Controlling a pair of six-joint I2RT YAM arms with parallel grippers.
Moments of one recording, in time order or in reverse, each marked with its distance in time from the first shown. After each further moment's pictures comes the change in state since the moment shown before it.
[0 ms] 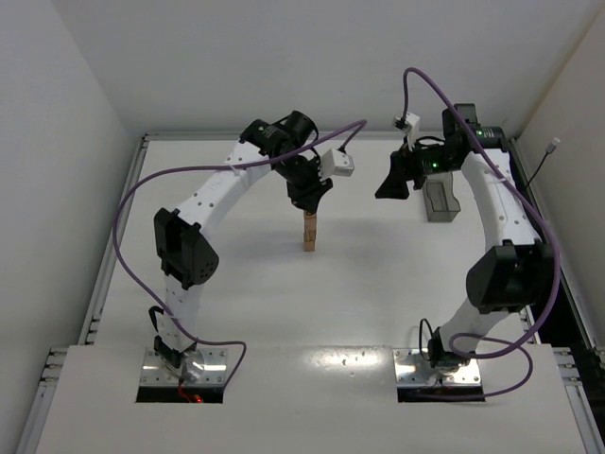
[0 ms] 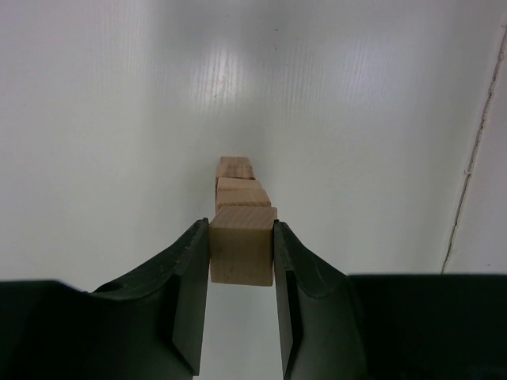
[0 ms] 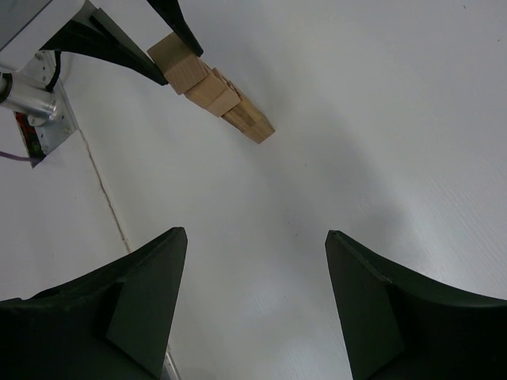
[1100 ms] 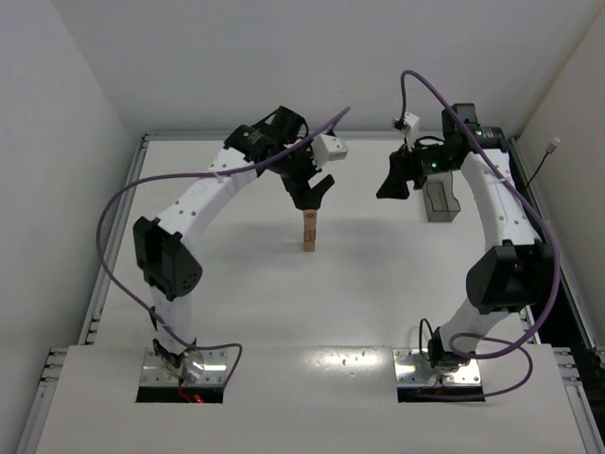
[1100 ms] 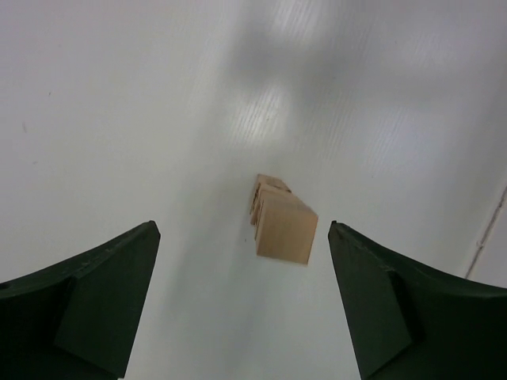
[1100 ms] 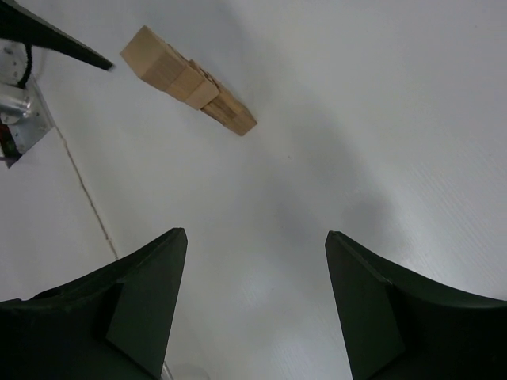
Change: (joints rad) left arm 0.015 -0.118 -0.141 0.210 -0.099 -0.188; right arm 0.003 0.001 0.000 0.005 0.040 0.003
